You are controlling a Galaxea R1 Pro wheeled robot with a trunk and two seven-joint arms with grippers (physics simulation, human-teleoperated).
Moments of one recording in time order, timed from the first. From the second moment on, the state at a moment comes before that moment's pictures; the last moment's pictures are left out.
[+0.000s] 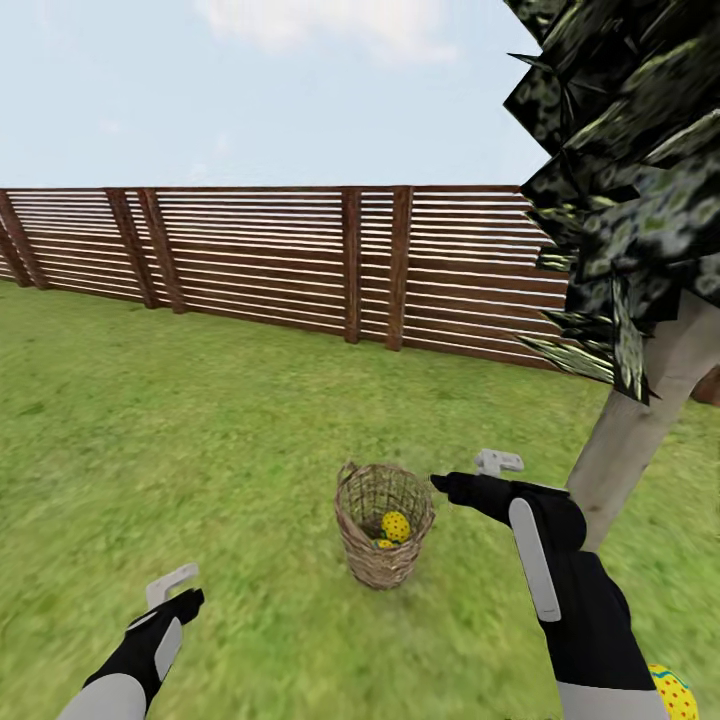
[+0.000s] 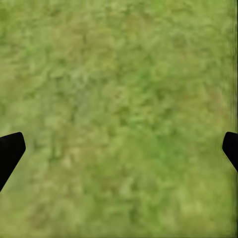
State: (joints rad) left arm -0.59 0.01 0.74 -0.41 -0.27 0.07 0.14; right arm -0.48 0.08 -0.04 -1.58 -0.21 1.04 -0.04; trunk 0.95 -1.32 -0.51
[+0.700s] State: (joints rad) left arm -0.59 0.01 0.74 -0.41 -0.27 0.08 0.13; right arm -0.48 0.08 -0.04 -1.58 -0.21 1.04 -0.04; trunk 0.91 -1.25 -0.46
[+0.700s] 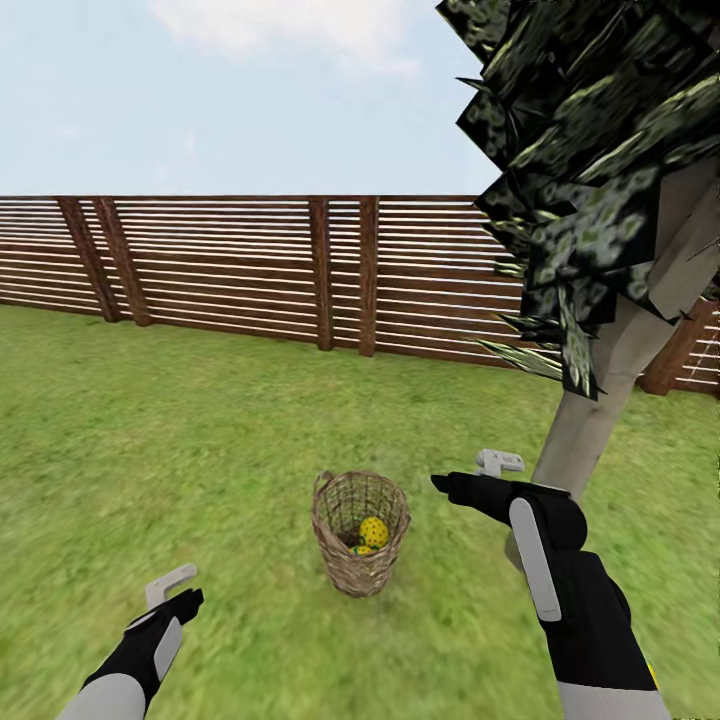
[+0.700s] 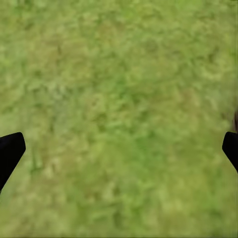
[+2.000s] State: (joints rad) left arm -0.59 0.02 0.74 -0.41 -0.27 0.08 0.08; right arm -0.48 0.08 -0.04 -1.58 -0.21 1.04 -0.04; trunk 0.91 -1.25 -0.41
